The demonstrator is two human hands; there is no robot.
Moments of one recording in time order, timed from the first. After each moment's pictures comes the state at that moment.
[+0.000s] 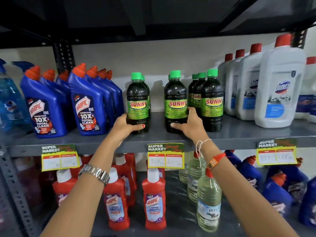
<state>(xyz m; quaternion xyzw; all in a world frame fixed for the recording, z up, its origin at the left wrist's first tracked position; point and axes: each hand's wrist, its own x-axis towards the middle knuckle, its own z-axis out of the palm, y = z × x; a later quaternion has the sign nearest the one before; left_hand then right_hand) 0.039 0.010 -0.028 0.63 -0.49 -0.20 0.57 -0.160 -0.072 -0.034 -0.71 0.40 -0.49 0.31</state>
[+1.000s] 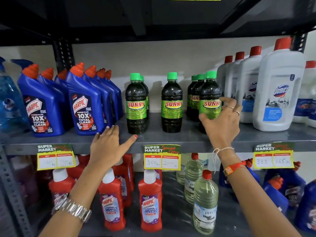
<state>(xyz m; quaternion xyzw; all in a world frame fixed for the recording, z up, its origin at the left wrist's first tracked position) 0.035 0.059 -0.064 0.80 -0.52 0.18 0.24 -0.216 -0.070 -0.030 -0.56 0.53 -0.63 0.02</state>
